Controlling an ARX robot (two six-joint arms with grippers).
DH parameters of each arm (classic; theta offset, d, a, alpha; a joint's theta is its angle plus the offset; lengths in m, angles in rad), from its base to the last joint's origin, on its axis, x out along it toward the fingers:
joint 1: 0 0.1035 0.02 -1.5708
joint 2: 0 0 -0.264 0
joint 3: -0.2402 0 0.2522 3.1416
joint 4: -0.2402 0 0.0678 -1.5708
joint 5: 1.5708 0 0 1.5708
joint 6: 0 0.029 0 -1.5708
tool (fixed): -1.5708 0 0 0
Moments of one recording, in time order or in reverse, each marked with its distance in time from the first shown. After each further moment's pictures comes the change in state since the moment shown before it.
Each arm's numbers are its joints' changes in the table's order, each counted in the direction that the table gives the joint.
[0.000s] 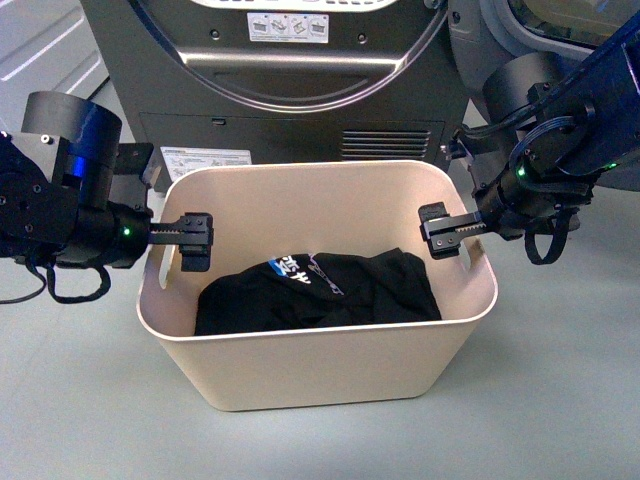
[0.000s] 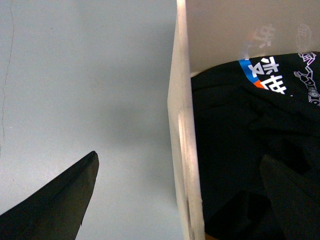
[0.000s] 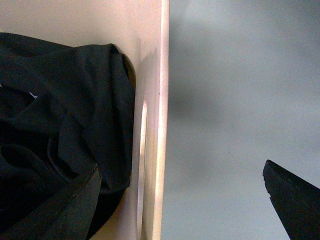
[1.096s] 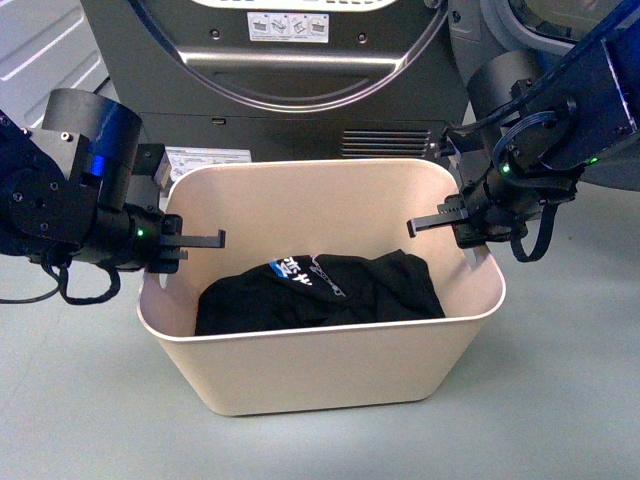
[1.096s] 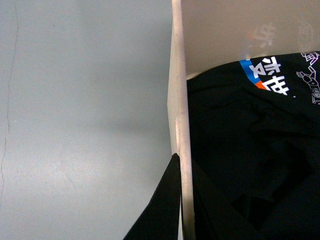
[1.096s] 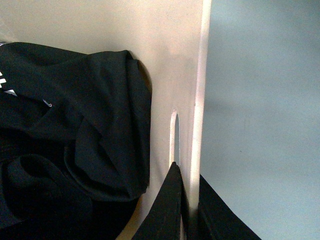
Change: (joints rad) left arm -0.045 -0.040 0.008 -0.038 0.057 -0.023; right arm 0.023 0.000 -0.032 -0.034 -0.003 0.031
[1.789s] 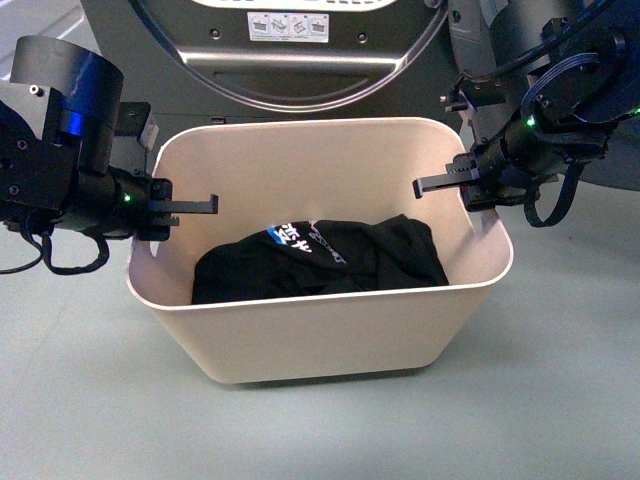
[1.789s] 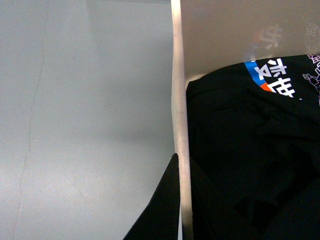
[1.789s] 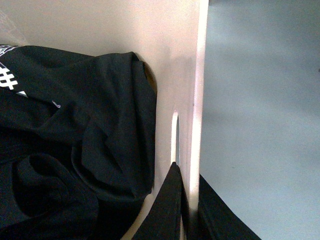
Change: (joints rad) left arm 0.001 -0.087 0.021 0.013 0.024 0.000; right arm -0.002 -0.110 0.041 0.025 0.019 0.000
